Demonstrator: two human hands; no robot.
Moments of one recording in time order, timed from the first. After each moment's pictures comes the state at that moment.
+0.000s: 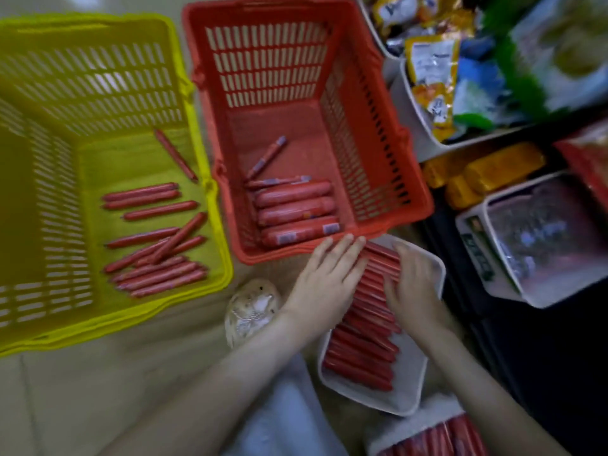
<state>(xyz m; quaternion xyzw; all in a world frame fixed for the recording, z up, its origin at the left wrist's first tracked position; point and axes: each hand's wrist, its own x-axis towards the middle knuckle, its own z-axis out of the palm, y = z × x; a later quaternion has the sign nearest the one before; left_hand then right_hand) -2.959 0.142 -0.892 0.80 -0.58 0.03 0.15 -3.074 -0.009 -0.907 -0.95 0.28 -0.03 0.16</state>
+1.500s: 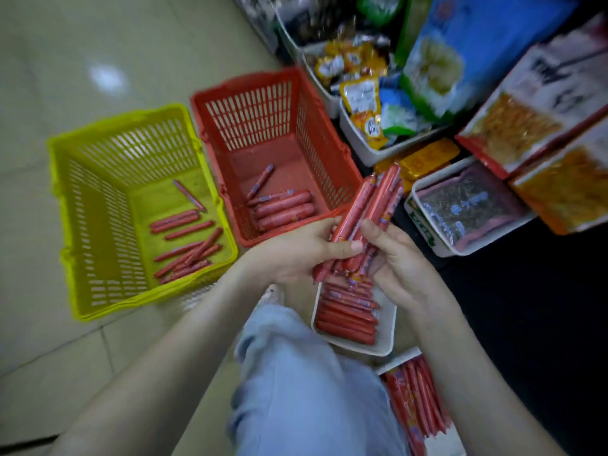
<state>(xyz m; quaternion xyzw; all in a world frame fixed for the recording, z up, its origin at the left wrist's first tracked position) -2.980 0.154 -0.674 0.50 -0.21 -0.65 0.53 -3.093 0.062 -0.658 -0.35 0.31 -0.12 0.88</state>
